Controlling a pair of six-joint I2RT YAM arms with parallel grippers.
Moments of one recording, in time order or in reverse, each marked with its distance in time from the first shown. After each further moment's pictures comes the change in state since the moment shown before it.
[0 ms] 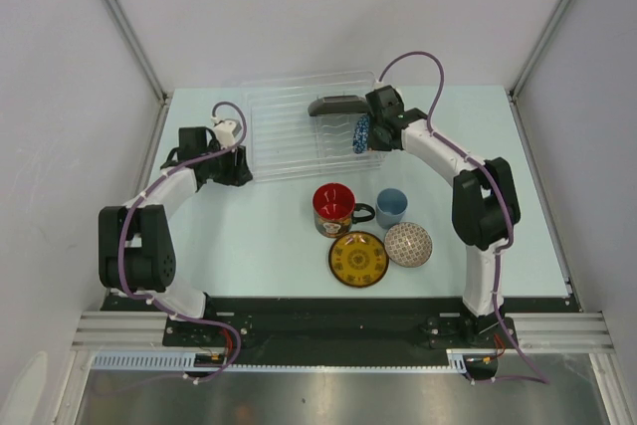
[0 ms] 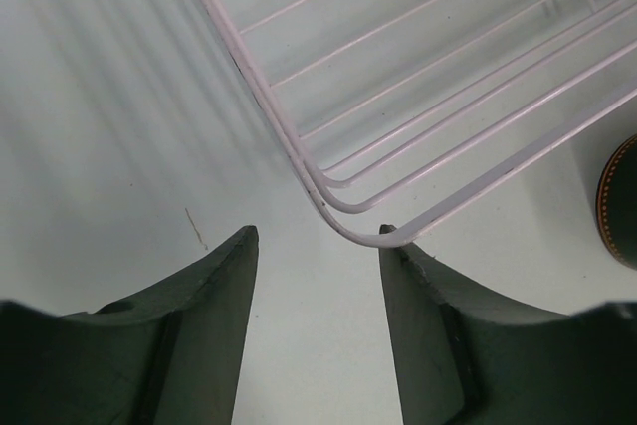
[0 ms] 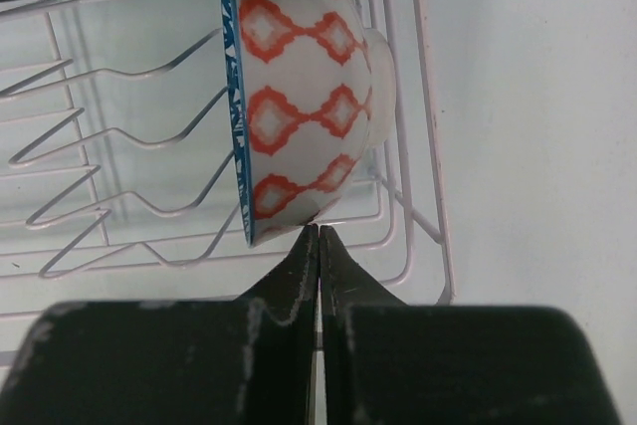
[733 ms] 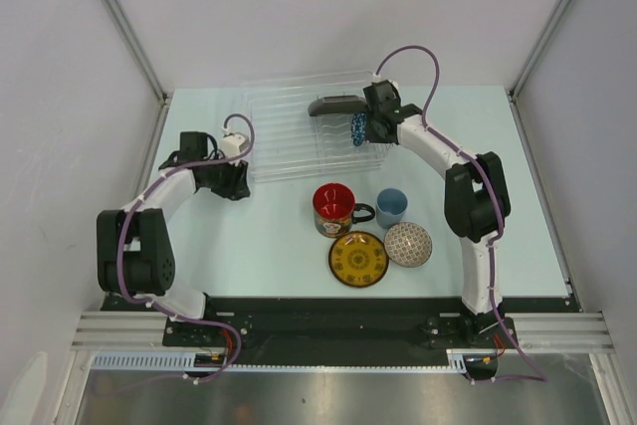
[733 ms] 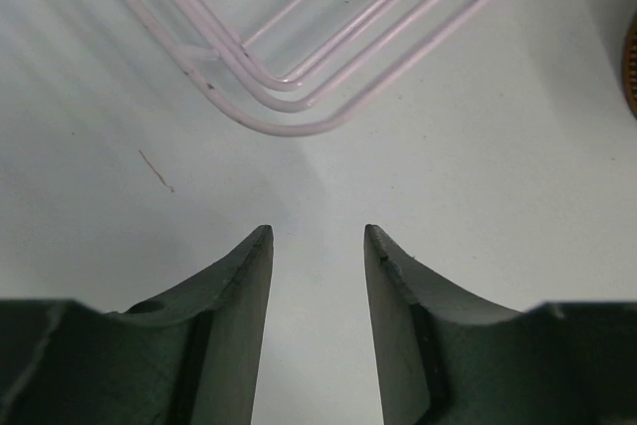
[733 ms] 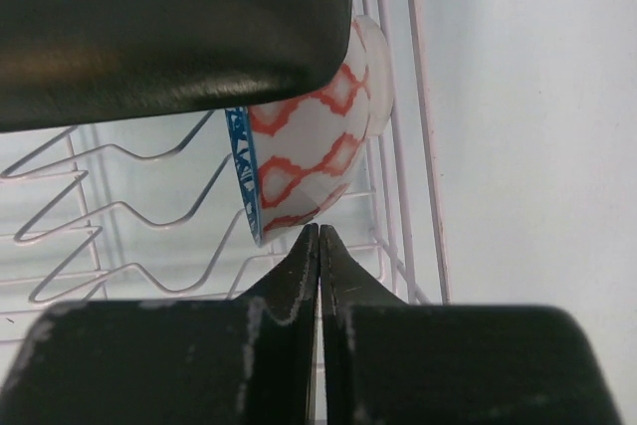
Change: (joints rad) left arm 0.000 -0.011 -0.007 -0.197 0.032 0.253; right arm -0.012 0.093 0.094 0.042 0.018 -0.037
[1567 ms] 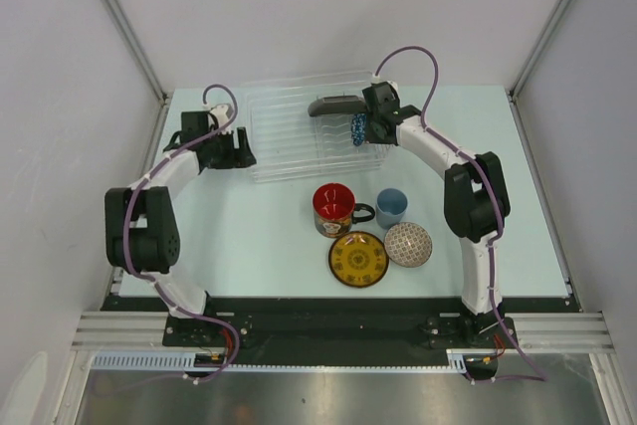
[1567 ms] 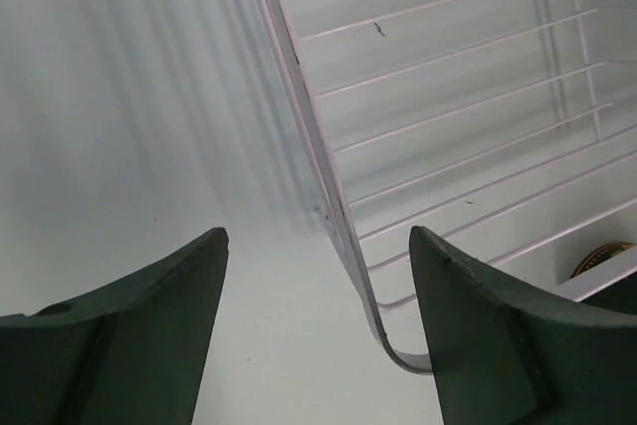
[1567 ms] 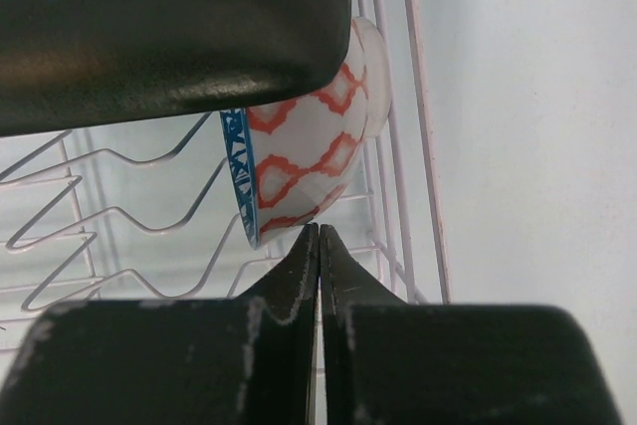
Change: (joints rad) left arm 0.000 0.129 0.177 0.139 -0.104 -0.446; right arm 0.001 0.000 -0.005 0.014 0.022 -0.001
